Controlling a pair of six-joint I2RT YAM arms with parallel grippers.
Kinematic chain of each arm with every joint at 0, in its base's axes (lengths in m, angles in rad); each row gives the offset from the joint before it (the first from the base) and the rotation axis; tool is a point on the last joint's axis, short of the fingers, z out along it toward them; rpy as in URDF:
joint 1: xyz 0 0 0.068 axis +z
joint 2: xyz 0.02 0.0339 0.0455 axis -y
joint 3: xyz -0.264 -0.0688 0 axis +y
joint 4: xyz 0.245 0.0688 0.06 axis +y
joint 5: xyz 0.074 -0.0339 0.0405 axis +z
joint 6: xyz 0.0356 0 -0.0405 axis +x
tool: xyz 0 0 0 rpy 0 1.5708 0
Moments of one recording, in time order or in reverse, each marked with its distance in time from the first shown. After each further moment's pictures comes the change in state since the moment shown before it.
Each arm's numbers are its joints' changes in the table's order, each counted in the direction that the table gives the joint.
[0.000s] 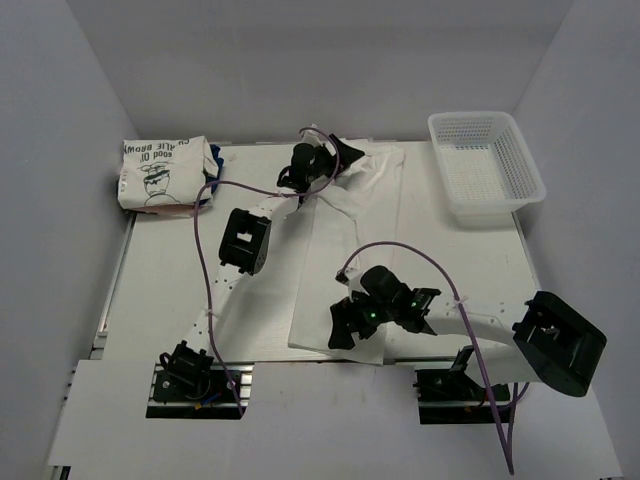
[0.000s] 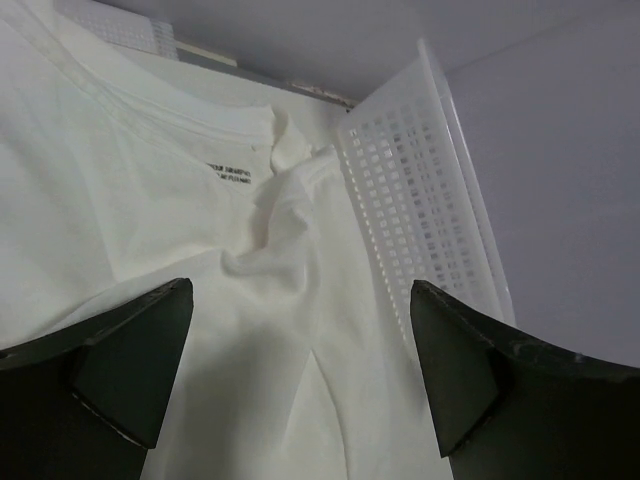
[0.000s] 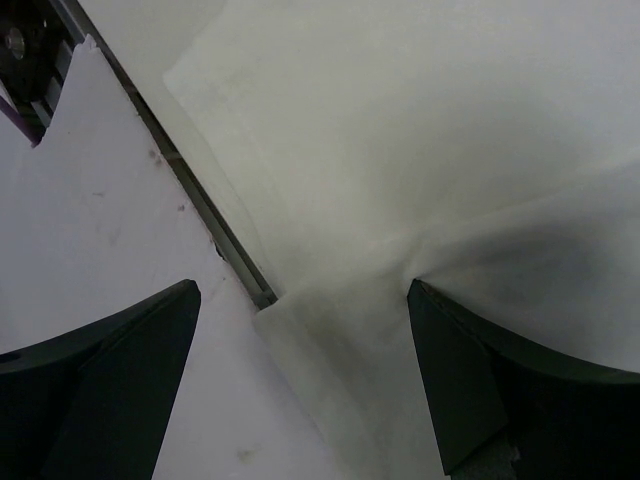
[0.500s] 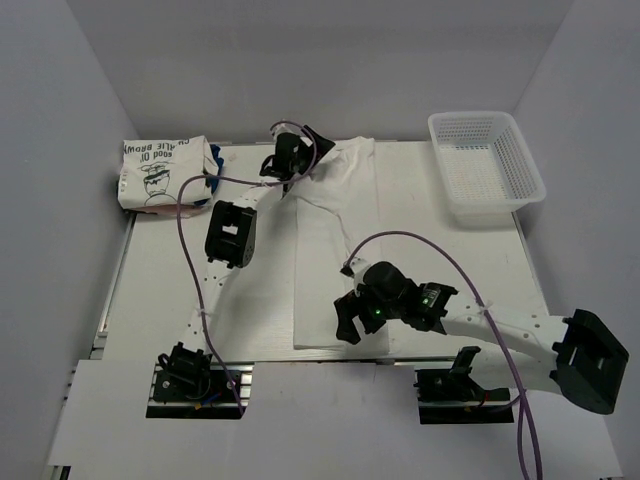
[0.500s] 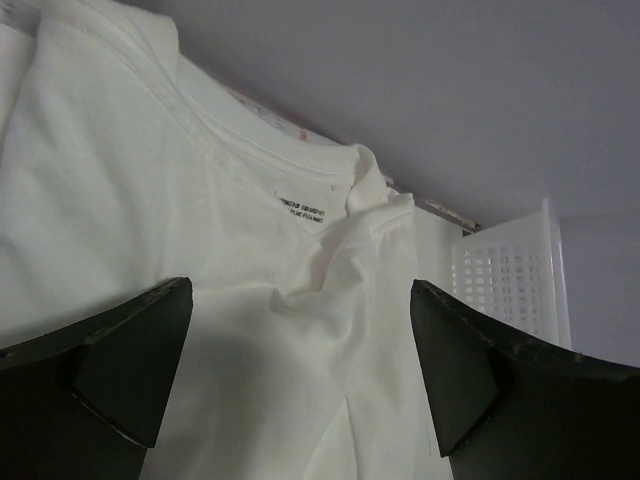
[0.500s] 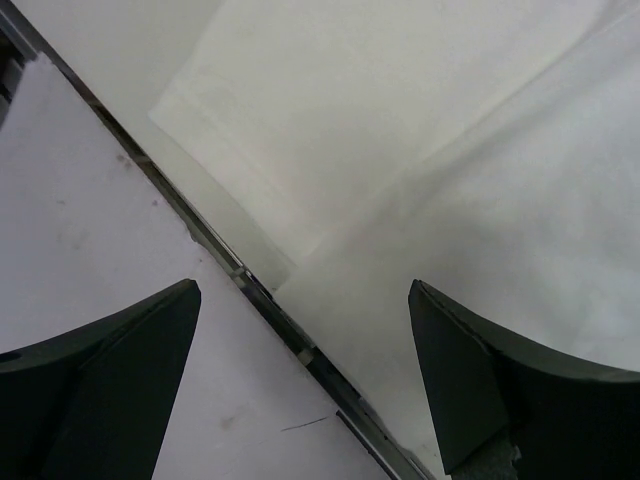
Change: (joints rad) left arm 0.060 0.133 0.099 0.230 0.294 -0.008; right arm 0.060 0.146 -0.123 0.308 -0.227 -0.055
